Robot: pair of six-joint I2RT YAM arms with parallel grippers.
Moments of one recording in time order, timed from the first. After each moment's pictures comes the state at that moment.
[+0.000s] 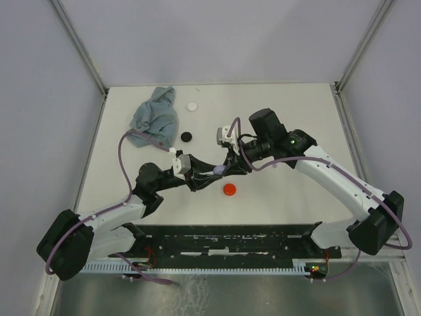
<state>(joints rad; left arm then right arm) -0.66 1.09 0.36 0.98 0.71 -0.10 0.70 1.34 1.29 -0.71 -0.76 -0.53</state>
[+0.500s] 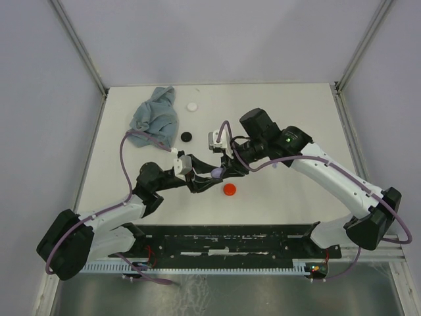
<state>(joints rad) -0.66 1.09 0.36 0.94 0.74 -0.10 0.78 1.40 1.44 -0.86 -0.66 -0.56</state>
